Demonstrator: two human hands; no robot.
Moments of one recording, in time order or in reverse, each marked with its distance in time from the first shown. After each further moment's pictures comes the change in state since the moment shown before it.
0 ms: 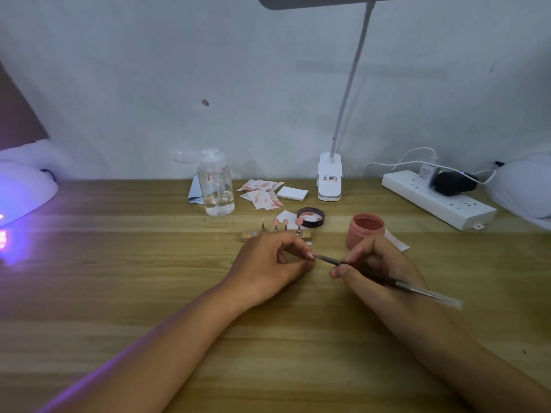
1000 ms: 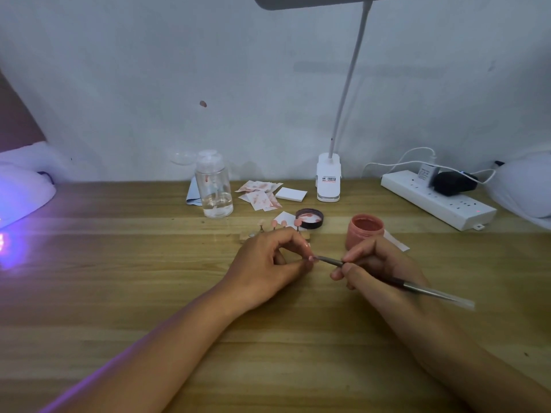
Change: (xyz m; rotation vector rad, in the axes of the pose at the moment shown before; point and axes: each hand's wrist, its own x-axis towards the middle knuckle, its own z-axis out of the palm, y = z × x) left_hand -0.003 0.001 -0.003 -0.127 0.007 0.034; right_hand -0.001 -0.003 0.001 0.149 -0.021 0.031
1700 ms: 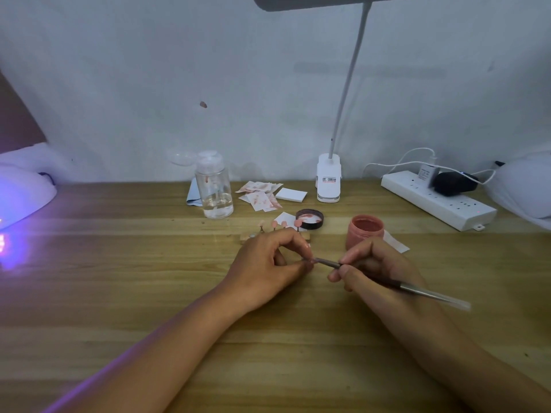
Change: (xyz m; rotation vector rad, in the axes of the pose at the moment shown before) left_hand 0.000 0.000 0.001 0.045 0.015 0.008; right_hand -0.002 -0.003 0.000 -0.039 -0.009 0.000
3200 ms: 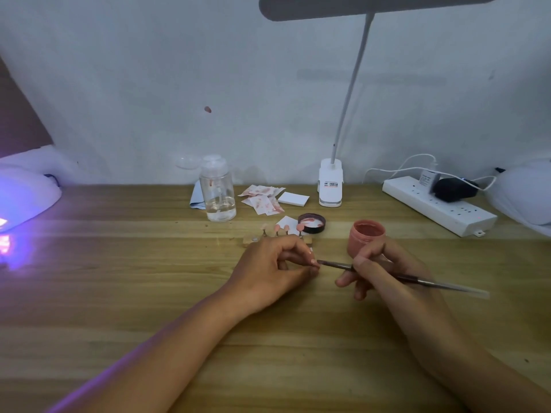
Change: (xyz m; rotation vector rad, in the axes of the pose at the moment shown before) left_hand 0.000 0.003 0.002 -0.058 -0.052 -0.038; right_hand 0.004 0.005 -0.006 0.118 0.032 -0.054
